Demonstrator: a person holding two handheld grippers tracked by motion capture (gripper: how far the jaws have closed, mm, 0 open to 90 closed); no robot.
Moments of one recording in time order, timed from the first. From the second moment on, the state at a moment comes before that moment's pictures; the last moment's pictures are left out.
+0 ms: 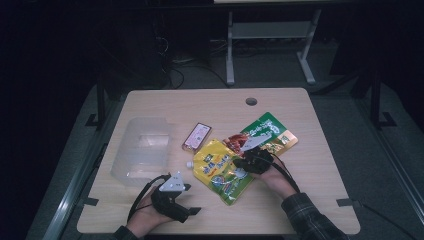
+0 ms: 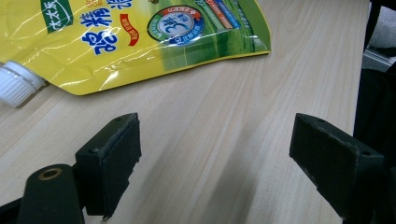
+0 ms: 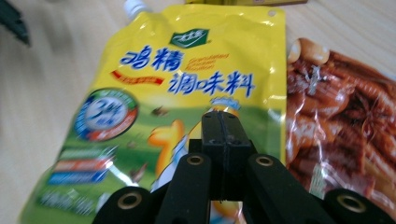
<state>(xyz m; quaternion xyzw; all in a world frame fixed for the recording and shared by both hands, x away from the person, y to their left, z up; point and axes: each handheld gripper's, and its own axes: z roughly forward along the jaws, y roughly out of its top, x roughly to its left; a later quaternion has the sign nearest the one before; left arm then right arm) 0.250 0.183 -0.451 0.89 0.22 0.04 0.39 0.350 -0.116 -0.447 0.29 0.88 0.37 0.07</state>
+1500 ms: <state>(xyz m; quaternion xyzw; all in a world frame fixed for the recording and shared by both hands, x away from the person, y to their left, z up) 0.249 0.184 -0.450 0.90 0.22 0.04 0.38 0.299 -0.097 -0.448 0.18 0.93 0.33 0.02</state>
